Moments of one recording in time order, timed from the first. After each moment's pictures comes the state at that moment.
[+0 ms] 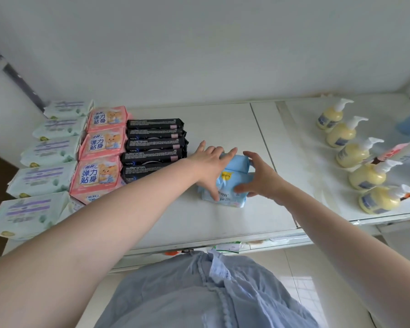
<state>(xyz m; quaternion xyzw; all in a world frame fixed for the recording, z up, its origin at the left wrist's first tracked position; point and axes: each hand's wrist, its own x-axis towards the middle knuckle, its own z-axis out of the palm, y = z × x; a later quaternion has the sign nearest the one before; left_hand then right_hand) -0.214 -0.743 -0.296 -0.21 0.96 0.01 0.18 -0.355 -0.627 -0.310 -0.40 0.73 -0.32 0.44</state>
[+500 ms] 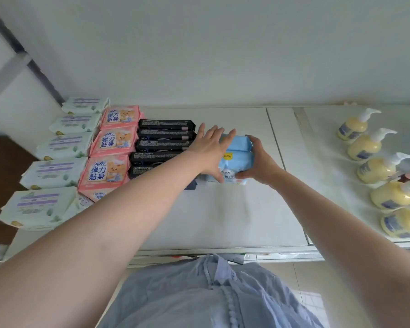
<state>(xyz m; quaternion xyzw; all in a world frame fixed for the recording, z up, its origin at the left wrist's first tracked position) -0.218 -0.784 -0.302 -0.32 0.94 -0.02 0.10 -0.374 -0.693 -0.327 -0.50 0.72 -0.30 0.37</state>
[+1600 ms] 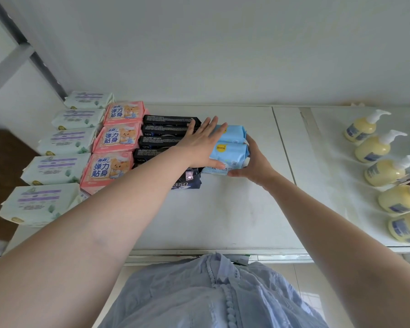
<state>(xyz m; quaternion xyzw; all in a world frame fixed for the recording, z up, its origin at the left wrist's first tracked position) -0.190 -0.814 -0.317 -0.33 0.94 0.06 0.06 -0.362 -0.712 -0.362 -0.49 0.69 -0.36 0.40</state>
